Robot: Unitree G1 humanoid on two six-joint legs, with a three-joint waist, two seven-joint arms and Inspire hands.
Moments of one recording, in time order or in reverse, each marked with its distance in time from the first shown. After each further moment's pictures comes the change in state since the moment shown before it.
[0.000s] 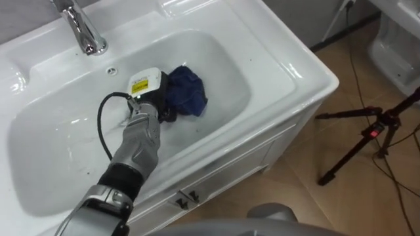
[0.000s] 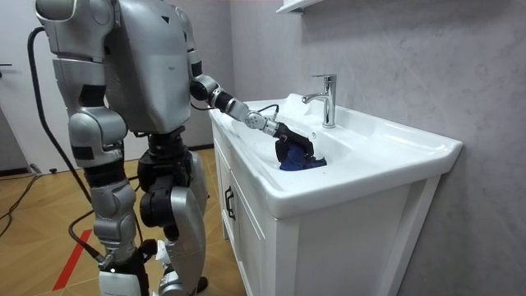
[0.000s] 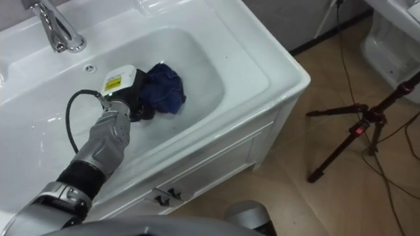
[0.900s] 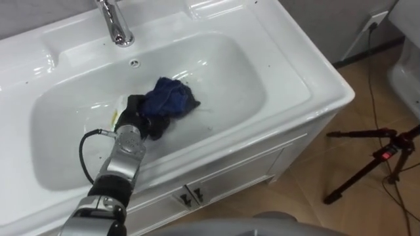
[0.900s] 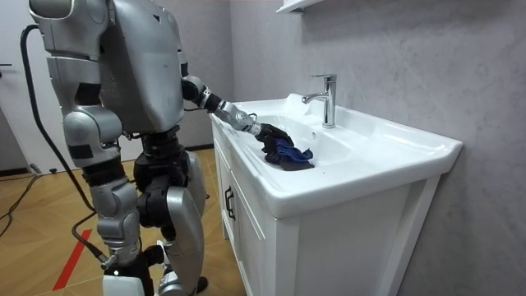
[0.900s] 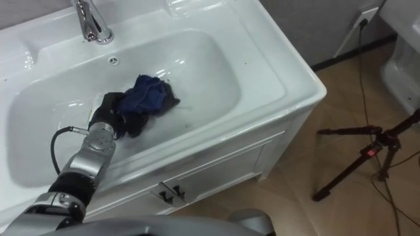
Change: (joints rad) left arm 0.060 -0.006 0.248 0.169 -0.488 -0.150 0.094; right arm 0.060 0.009 -0.013 -0.076 0.124 -0.012 -0.111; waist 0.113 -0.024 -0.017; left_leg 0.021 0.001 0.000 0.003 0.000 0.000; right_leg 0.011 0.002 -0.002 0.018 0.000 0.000
